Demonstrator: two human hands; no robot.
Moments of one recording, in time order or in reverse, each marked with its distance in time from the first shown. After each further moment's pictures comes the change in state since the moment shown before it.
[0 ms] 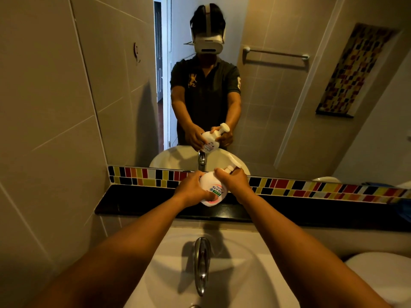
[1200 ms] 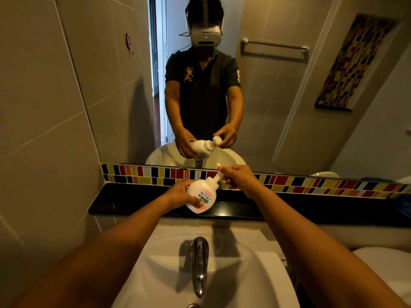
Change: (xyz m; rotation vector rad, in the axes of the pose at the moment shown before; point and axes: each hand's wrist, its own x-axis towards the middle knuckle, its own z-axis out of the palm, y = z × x) left_hand 0.016 -0.047 -0.003 -0.130 -0.200 -0.106; right_hand 0.024 0.004 -0.030 0.003 -0.202 0.118
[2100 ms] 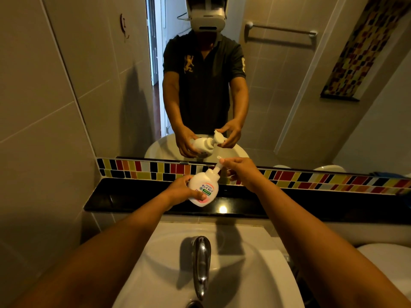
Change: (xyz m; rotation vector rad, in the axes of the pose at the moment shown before) left_hand 0.021 -0.012 0.003 -0.127 0.005 -0.020; right_hand 0.016 -0.002 -0.001 -0.007 -0.062 -0.012
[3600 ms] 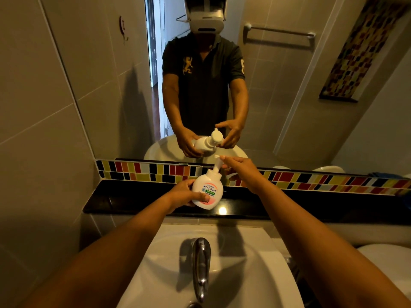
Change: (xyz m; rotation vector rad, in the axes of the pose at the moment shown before) left_hand -0.003 0.004 0.008 -0.134 -0.080 -0.042; right_hand 0.000 0.001 -0.004 -0.018 -0.010 -0.065
